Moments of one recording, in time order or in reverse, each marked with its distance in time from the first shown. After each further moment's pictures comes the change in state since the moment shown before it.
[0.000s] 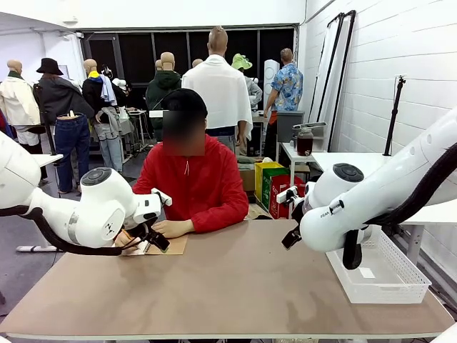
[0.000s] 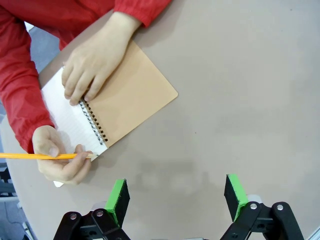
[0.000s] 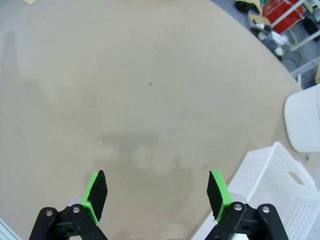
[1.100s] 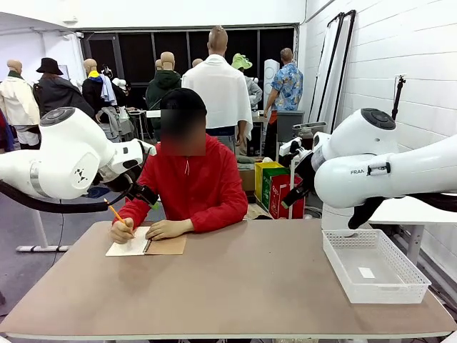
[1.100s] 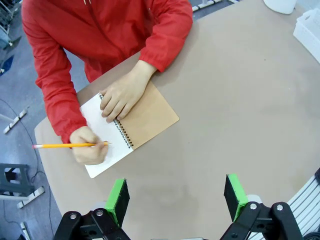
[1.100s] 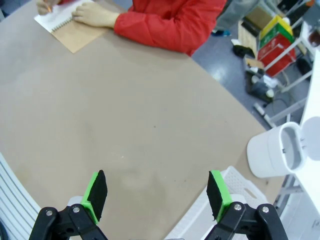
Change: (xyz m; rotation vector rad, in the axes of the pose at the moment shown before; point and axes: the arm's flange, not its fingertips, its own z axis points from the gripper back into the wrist) left arm 0.040 0.011 0.155 -0.004 -0.106 0.061; right arm 0.050 0.002 0.146 0.018 -0.176 0.088
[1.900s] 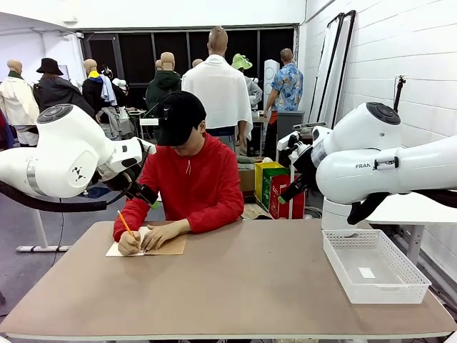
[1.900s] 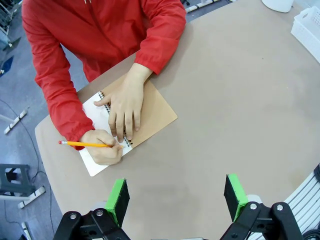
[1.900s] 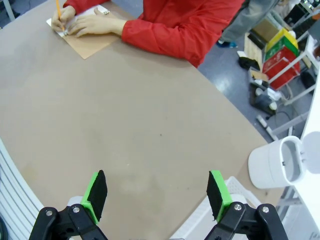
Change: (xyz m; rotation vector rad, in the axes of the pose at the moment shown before) left arm -0.001 -0.004 0.004 -0.002 0.008 -0.009; right arm 0.006 0.005 0.008 0.032 -0.033 0.038
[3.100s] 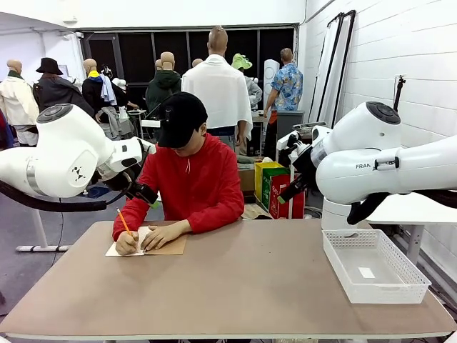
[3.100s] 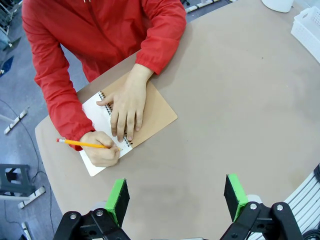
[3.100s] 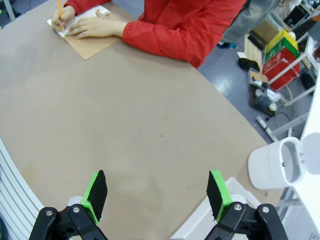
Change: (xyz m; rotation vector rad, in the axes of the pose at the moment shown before) left arm 0.000 0.000 0.000 0.000 0.000 0.000; right arm 0.001 0.002 0.001 0.000 -0.002 0.004
